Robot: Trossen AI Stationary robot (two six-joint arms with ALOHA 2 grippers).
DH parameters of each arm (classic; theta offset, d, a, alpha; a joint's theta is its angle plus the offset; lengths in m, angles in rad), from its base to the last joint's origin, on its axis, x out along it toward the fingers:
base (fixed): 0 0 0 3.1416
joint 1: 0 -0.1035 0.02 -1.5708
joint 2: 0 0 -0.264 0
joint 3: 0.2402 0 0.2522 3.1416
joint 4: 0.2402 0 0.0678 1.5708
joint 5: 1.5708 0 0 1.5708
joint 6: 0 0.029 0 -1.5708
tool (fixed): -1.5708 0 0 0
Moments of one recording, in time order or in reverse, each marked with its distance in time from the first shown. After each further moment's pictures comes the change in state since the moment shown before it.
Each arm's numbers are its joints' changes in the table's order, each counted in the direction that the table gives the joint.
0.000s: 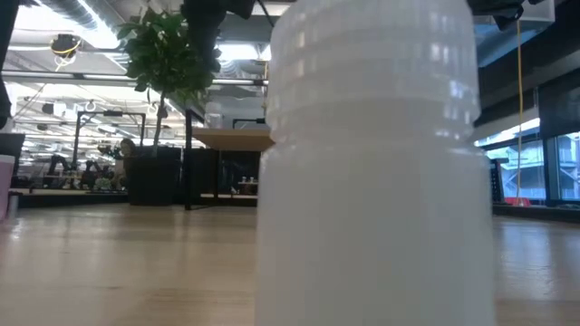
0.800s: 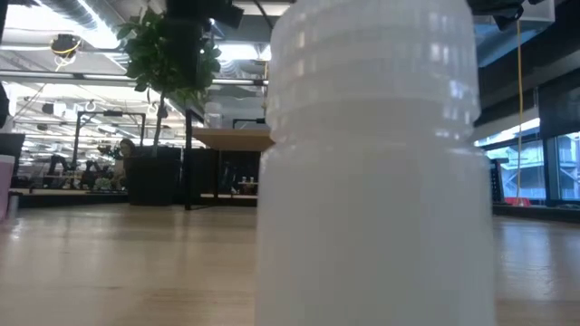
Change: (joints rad) left arm 0.141 0.053 -0.245 -0.072 0.268 -0.058; right arm 0.000 0.000 0.000 0.000 0.000 0.000
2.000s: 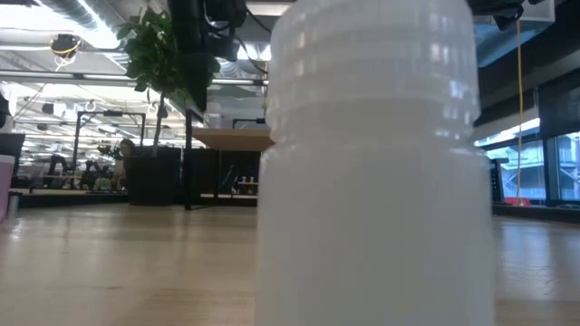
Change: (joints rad) left arm -0.406 0.113 -0.165 -0.356 -0.237 0.375; right arm 0.000 0.000 0.000 0.000 0.000 0.000
